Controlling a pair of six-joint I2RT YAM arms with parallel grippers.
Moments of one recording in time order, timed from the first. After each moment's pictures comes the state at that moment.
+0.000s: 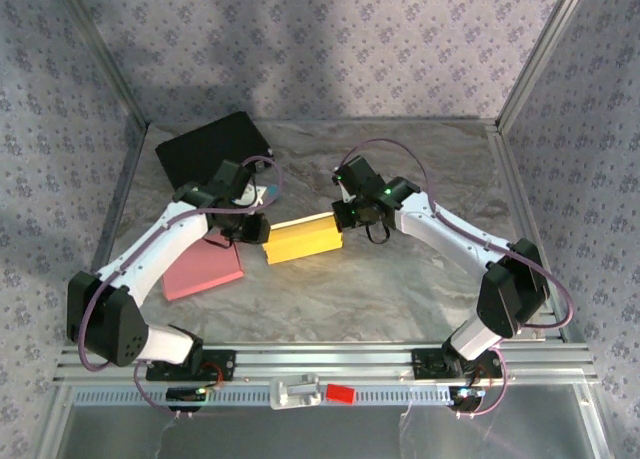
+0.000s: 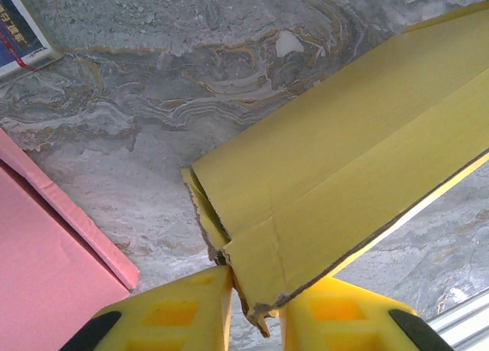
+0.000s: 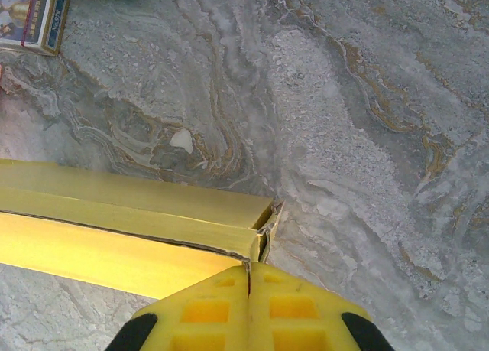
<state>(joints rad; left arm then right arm) -0.46 1.38 1.16 -0.98 0.20 -0.24 0.70 1.58 1.33 -0.76 0.03 0.32</state>
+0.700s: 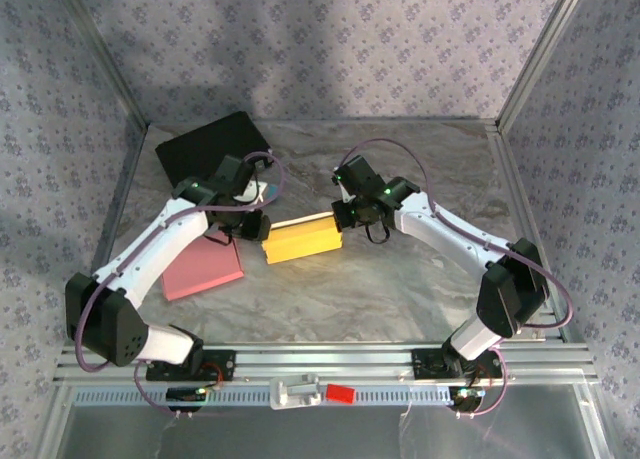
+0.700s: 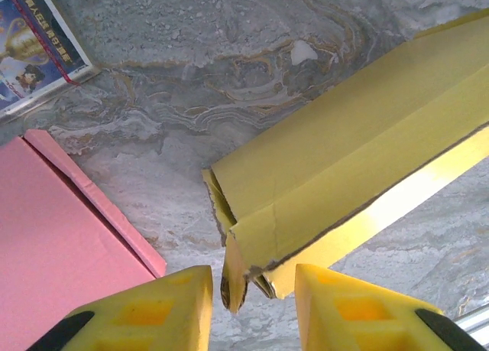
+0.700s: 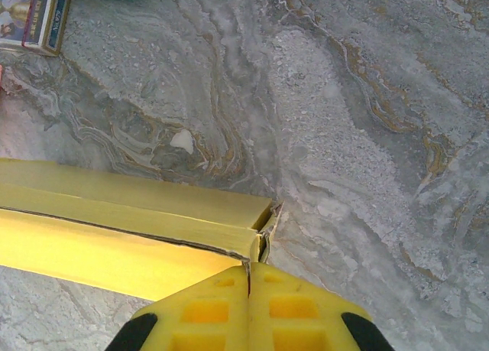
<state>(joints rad) -0.48 1.38 1.24 -1.05 0.13 -0.22 0.70 1.58 1.33 -0.76 0.03 0.32</state>
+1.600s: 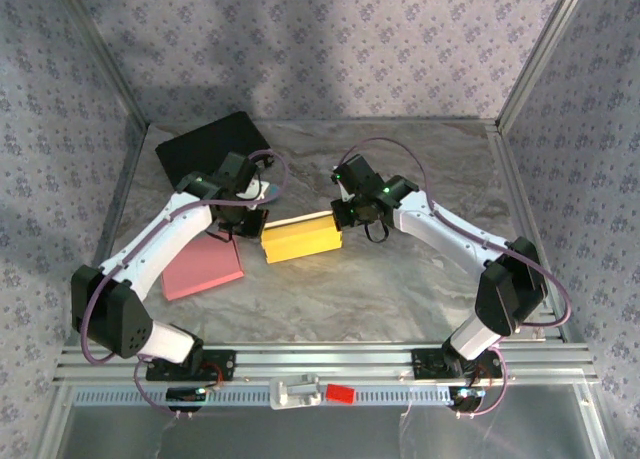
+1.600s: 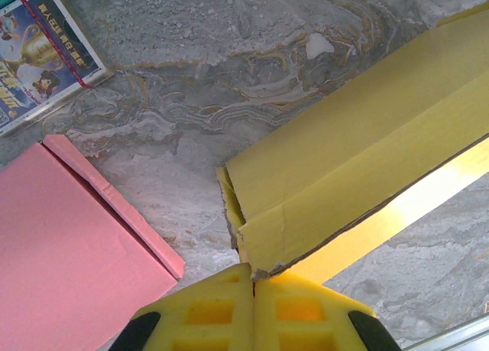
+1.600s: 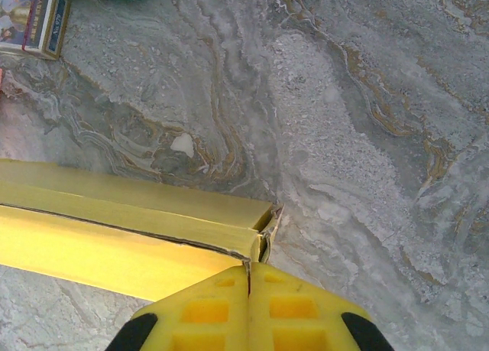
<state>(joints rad) -0.48 1.43 1.27 -1.08 0.10 -0.18 0.70 1.59 1.34 -0.76 0.03 0.32</state>
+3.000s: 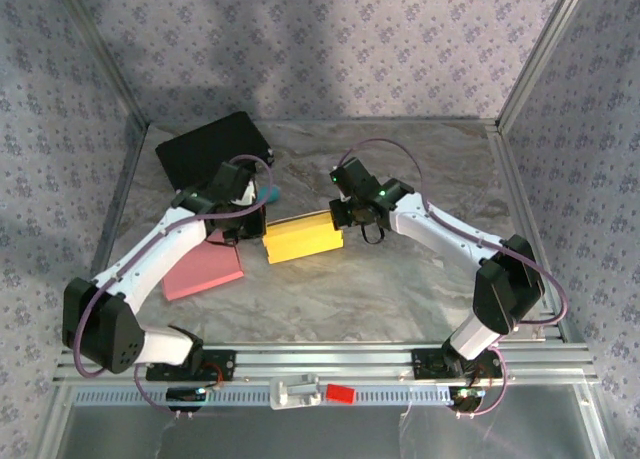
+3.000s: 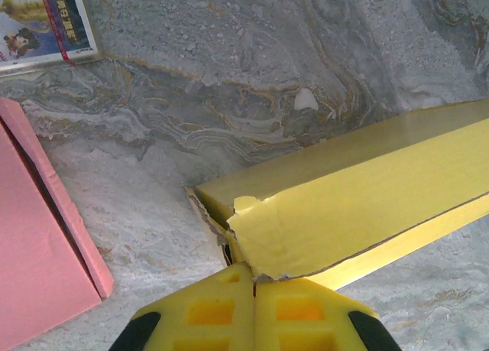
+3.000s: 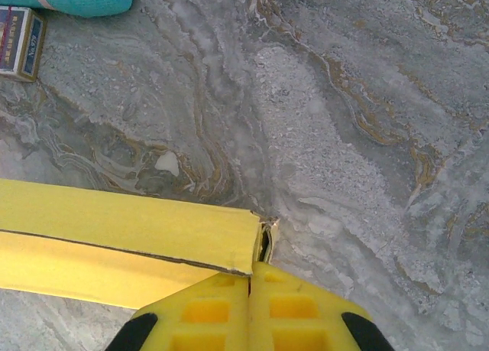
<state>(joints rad) -0.48 1.34 1.11 -0.87 0.14 -0.52 0.72 1.60 1.32 -0.70 0.10 0.36</state>
